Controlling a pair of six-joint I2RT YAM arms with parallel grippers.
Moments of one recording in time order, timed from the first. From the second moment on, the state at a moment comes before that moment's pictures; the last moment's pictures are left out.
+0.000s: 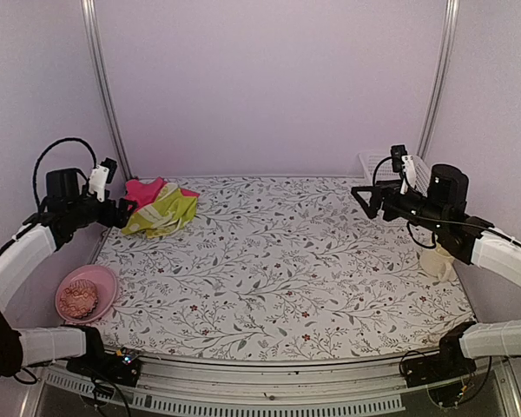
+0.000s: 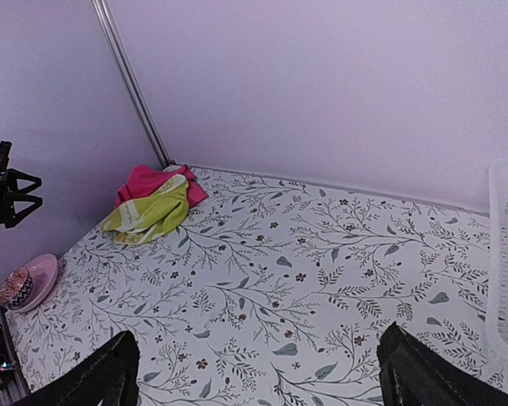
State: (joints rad) left arm 0.06 1.04 0.78 -0.20 0.25 0.28; right arm 0.41 1.06 0.74 0.13 -0.25 0.21
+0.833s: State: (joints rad) left arm 0.07 1.68 1.13 -0.18 0.27 0.37; right arm 0.51 1.59 0.73 0.46 -0.38 0.19
